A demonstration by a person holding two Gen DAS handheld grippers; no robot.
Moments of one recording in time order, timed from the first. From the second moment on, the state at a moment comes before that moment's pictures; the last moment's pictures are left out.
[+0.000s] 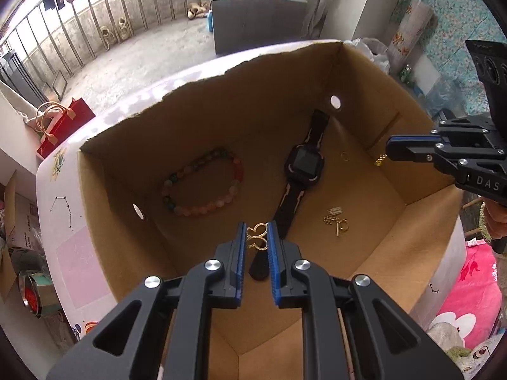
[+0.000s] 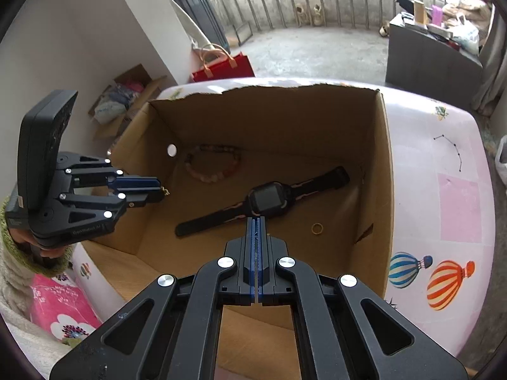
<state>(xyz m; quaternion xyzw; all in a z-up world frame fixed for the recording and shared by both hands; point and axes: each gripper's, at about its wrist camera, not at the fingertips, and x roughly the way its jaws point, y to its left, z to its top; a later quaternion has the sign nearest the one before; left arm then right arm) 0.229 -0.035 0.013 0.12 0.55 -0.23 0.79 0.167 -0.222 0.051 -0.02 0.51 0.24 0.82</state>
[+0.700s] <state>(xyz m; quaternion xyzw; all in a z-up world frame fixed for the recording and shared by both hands) 0.252 -0.026 0.021 0.10 0.53 -0.17 0.82 0.167 -0.231 0.062 -0.05 0.49 0.22 0.84</state>
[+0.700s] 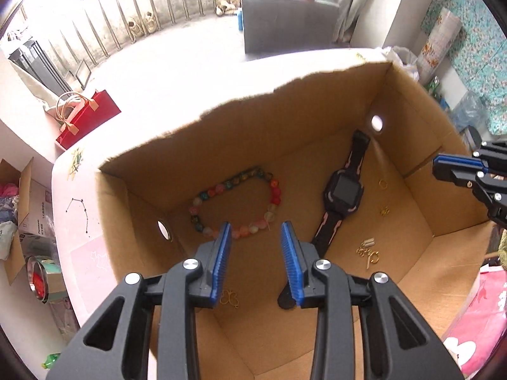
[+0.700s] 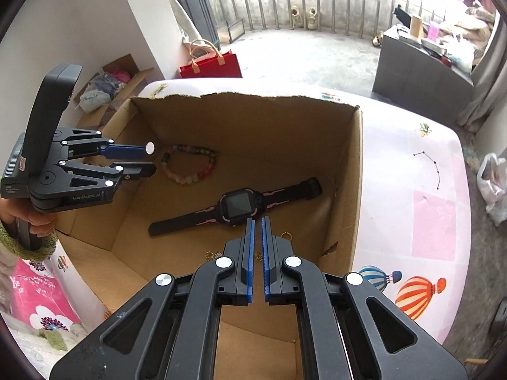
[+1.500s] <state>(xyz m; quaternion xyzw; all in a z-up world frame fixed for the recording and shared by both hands) 0.044 0.000 0.023 0.03 0.38 -0.22 0.90 0.003 -0.268 0.045 0.09 0.41 0.23 0.88</state>
